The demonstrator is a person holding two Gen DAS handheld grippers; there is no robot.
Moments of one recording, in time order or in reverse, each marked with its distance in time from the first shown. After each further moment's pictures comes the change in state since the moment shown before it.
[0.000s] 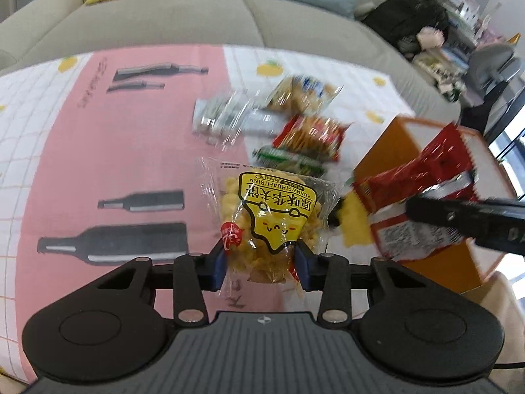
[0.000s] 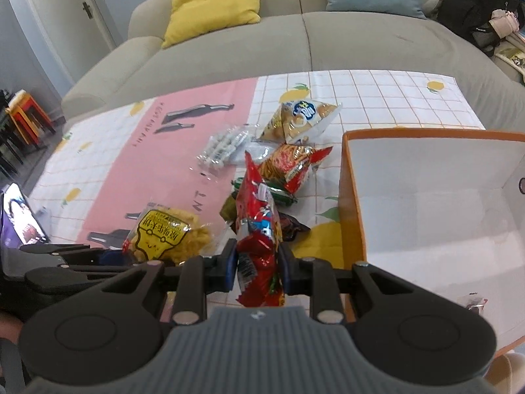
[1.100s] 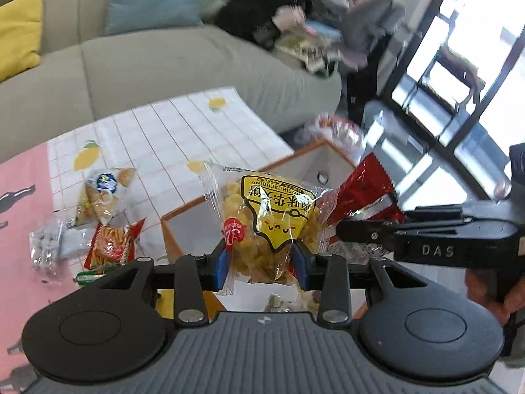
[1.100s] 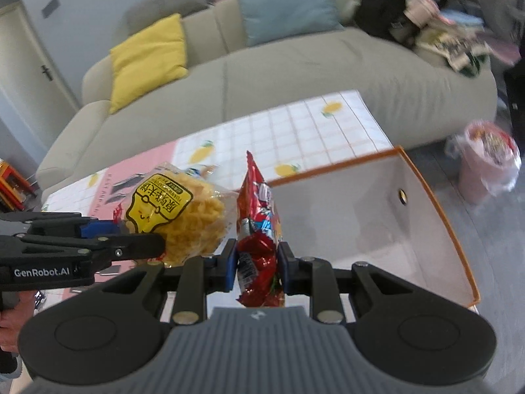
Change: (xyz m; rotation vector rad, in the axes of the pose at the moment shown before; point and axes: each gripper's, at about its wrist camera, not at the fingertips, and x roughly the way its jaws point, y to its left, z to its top) left arm 0.026 -0.196 0.093 0.358 0.048 -0.257; right arm -0.086 -0.162 0.032 0.200 -0.088 -0.071
